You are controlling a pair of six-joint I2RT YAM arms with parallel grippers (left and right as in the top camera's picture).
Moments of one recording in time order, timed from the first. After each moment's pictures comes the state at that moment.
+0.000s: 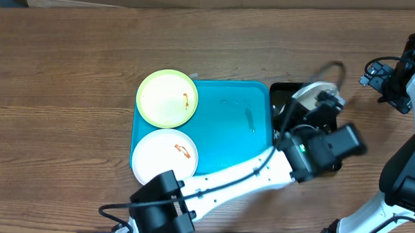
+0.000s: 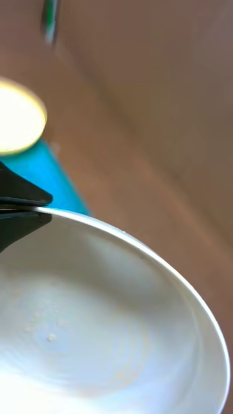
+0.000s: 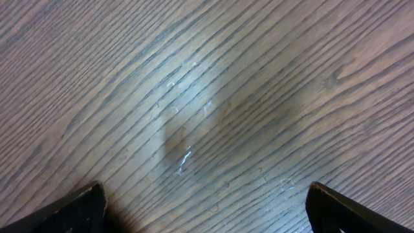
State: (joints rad) left arm -1.15 2.01 1.79 -0.75 -0.93 -0.25; right arm -0.36 1.95 1.57 -0.86 0.07 0.33
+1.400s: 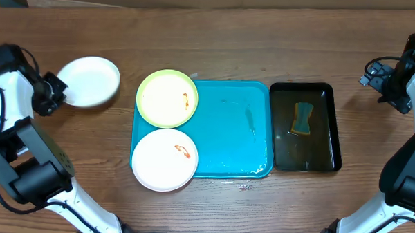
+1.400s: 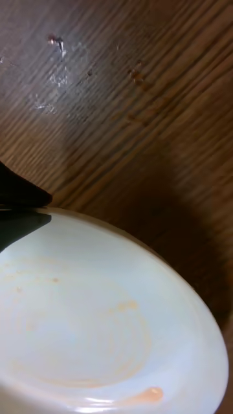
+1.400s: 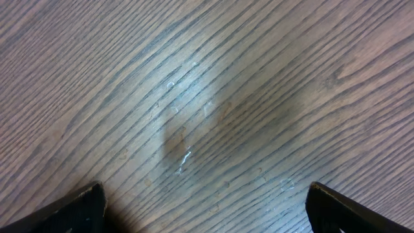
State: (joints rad) left arm 0.56 2.05 1.60 -0.88 0.12 -0.40; right arm -0.36 1.95 1.57 -0.86 0.07 0.33
